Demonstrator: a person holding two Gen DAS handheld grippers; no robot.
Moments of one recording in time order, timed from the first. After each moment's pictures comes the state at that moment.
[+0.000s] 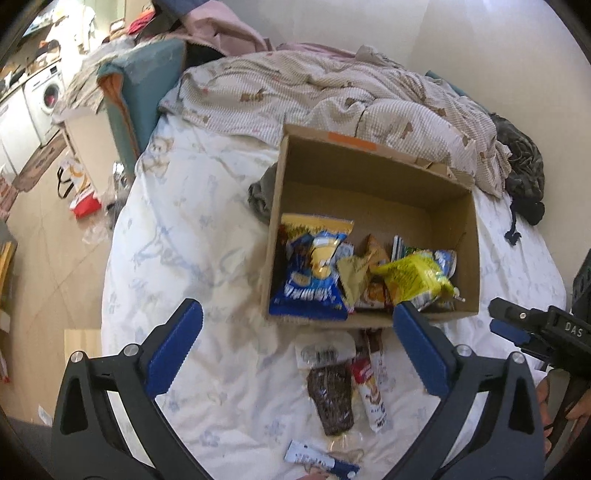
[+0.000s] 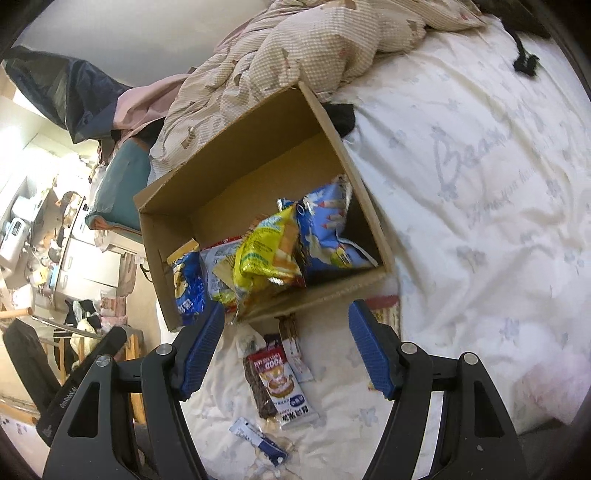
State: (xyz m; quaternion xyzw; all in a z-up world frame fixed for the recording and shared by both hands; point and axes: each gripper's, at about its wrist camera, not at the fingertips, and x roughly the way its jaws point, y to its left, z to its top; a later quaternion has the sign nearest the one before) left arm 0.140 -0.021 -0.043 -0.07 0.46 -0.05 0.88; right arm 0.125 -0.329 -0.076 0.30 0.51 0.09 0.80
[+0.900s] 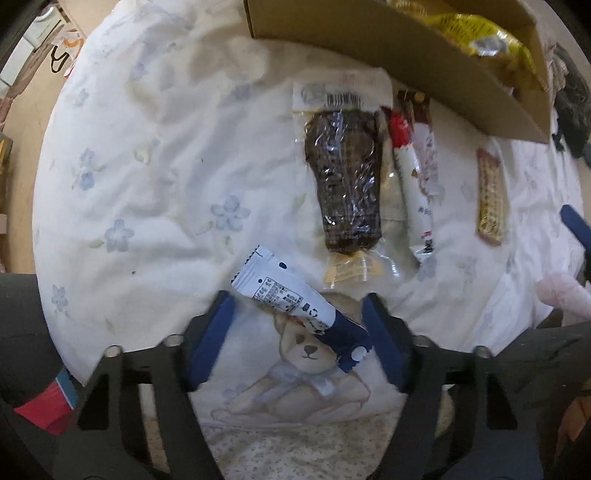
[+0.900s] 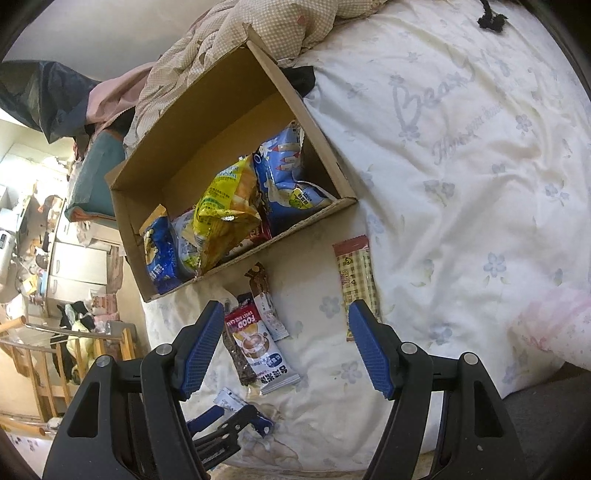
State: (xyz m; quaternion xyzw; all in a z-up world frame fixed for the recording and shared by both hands) left arm 0.061 -0.064 -0.192 -0.09 0.70 -0.02 0.71; right arm 0.097 -0.330 -0.101 0.31 0.55 0.06 0.77
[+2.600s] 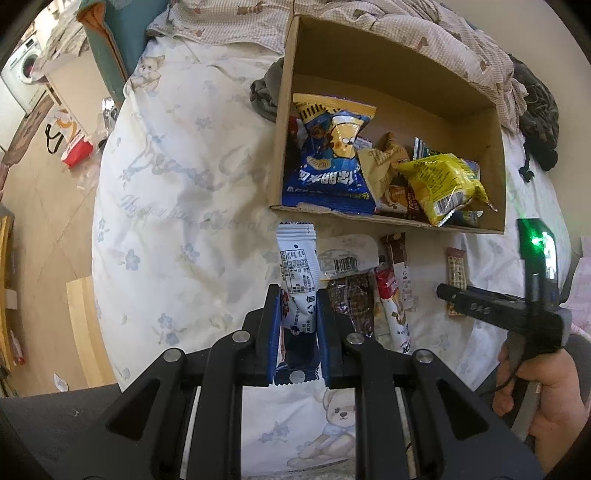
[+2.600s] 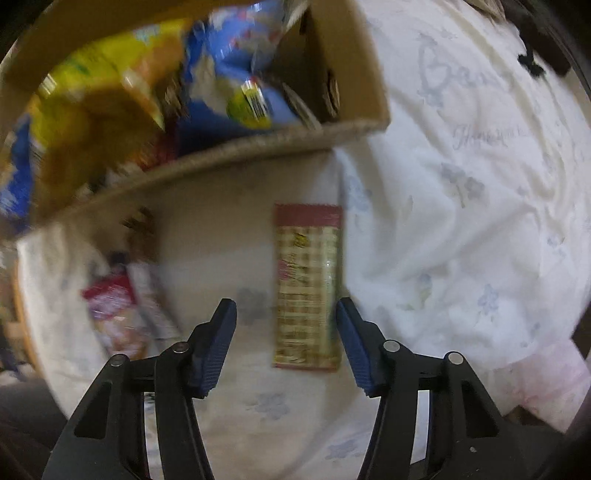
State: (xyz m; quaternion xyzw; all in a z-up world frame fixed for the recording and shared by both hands) left arm 0.129 -0.018 -0.093 -0.05 0.59 -0.06 0.80; right arm 0.144 -0.284 -0.186 0.08 0.68 -0.03 0.72
